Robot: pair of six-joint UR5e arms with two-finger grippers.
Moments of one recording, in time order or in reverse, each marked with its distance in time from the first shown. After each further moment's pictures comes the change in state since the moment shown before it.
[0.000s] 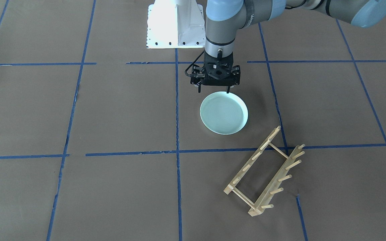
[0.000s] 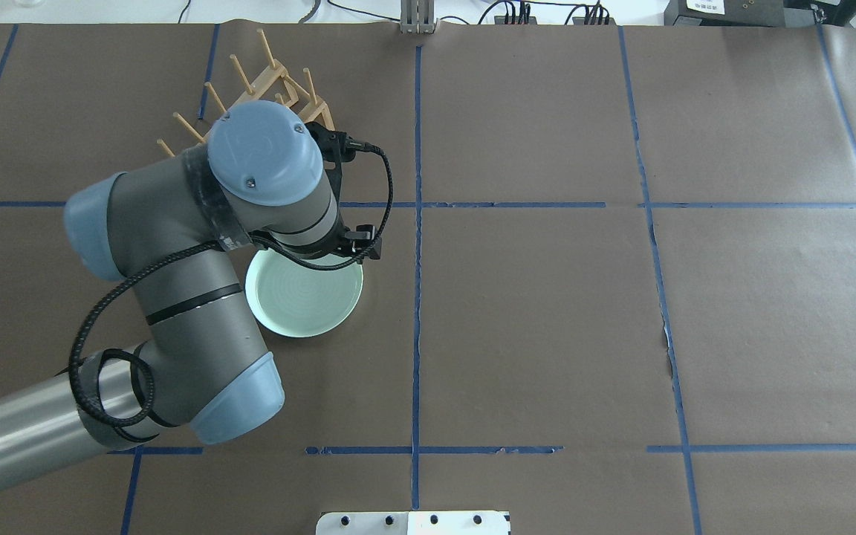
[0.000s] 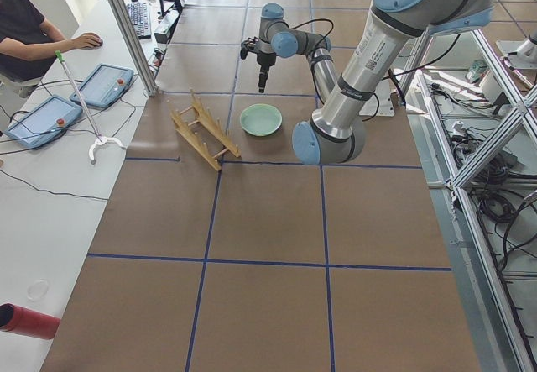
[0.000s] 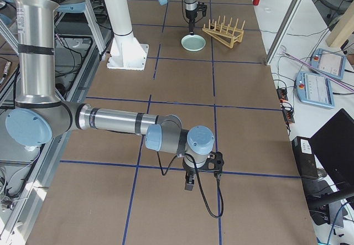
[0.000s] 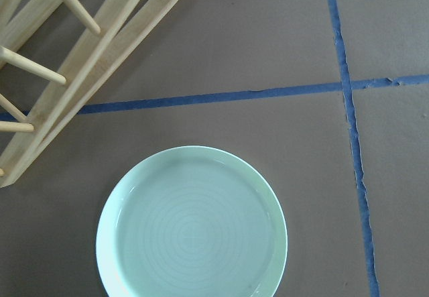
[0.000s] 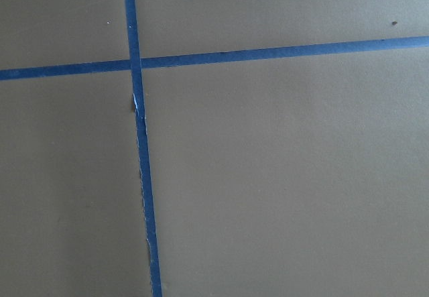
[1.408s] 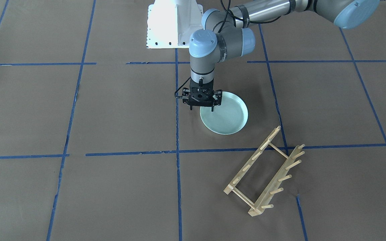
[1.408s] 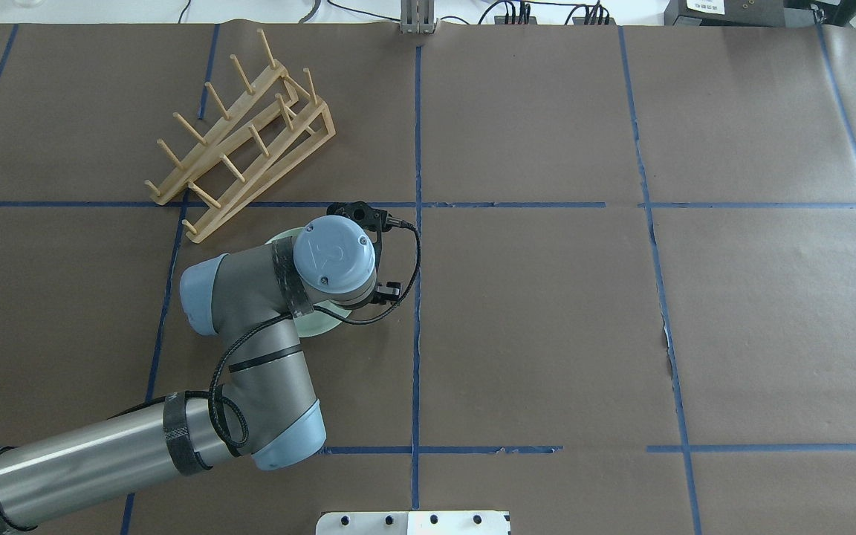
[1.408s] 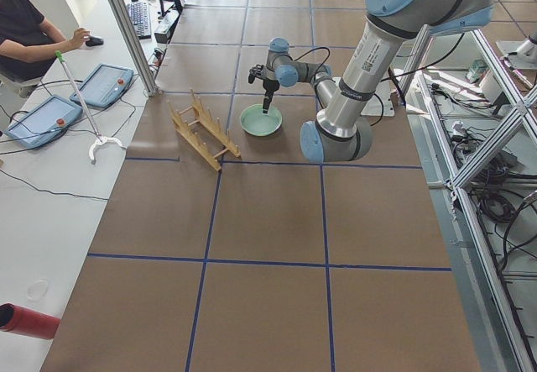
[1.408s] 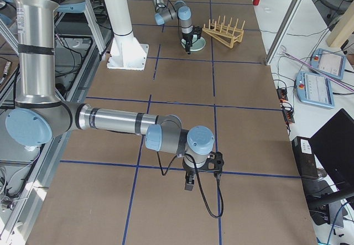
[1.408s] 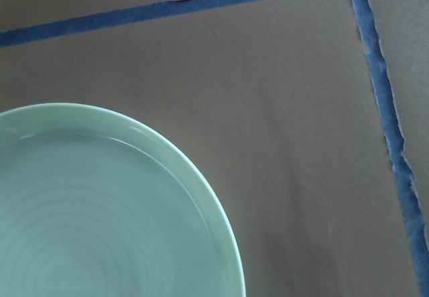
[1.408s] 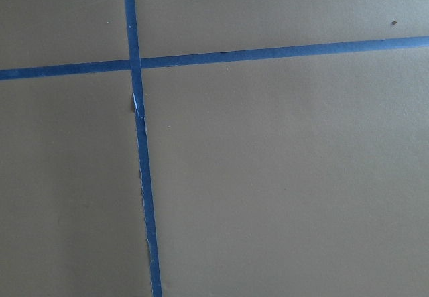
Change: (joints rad) left arm 0.113 0.019 0.256 -0.302 0.119 -0.013; right arm 0.000 0.000 0.000 0.000 0.000 0.000
